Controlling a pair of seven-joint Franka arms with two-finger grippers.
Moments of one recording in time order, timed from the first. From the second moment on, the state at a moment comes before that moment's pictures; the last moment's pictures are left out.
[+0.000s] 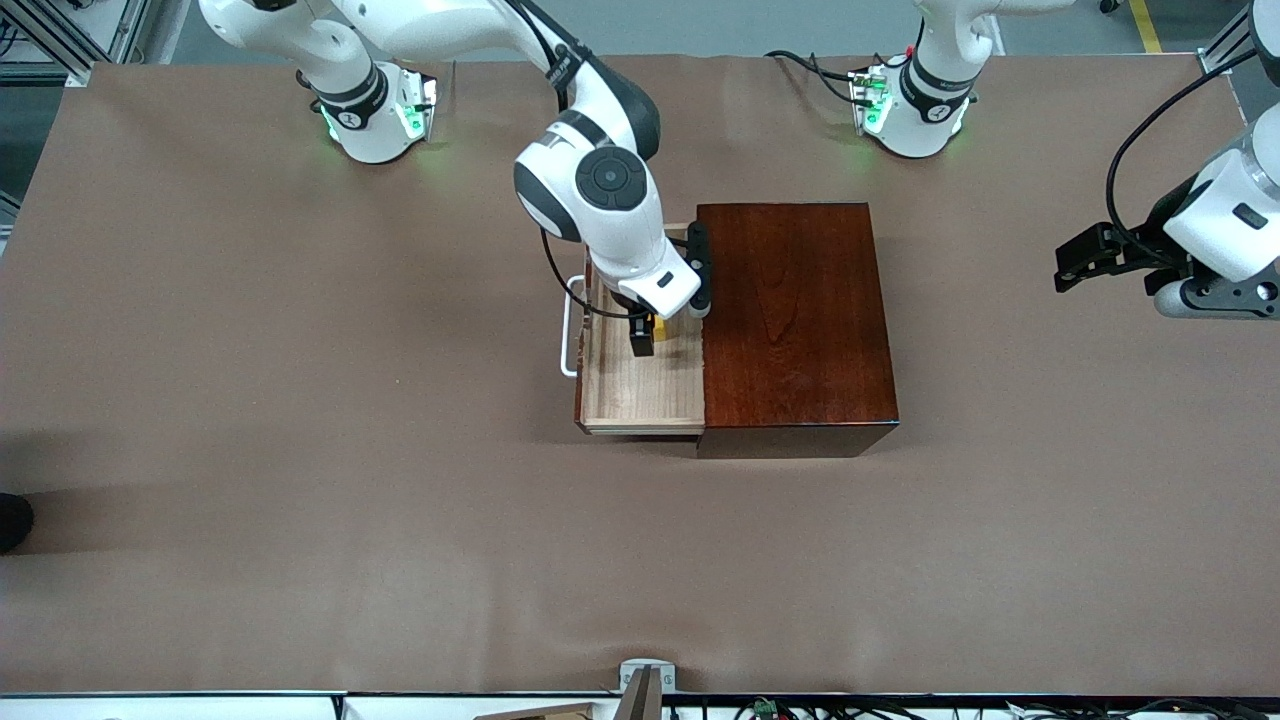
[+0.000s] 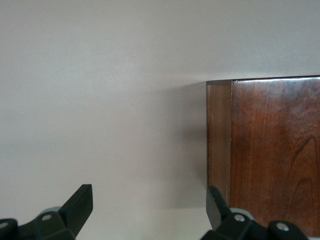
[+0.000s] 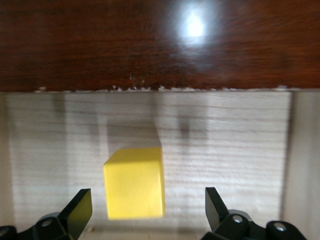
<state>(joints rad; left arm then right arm) -0.06 0.05 -0.03 -1.55 0.00 1.57 -0.04 0.72 0.54 0.10 -1.50 0.00 2.10 -0.76</state>
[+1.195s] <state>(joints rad) -0.31 0.14 -0.22 -1.52 -0.04 1.60 -0.09 0.18 0.31 0.06 -1.50 0.00 1.84 -0.59</state>
